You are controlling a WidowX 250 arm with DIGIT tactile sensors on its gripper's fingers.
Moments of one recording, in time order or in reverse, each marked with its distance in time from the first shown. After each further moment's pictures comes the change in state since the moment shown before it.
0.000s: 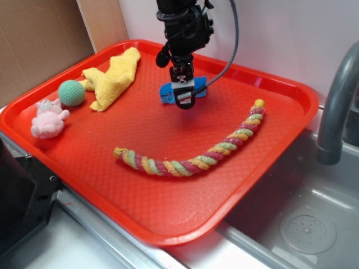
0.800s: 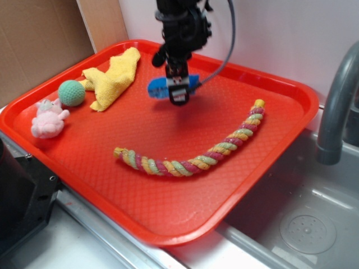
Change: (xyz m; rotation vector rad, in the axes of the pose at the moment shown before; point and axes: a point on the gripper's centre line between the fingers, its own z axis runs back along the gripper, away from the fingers) arm -0.009 -0.003 0.023 0.059 0.040 0.013
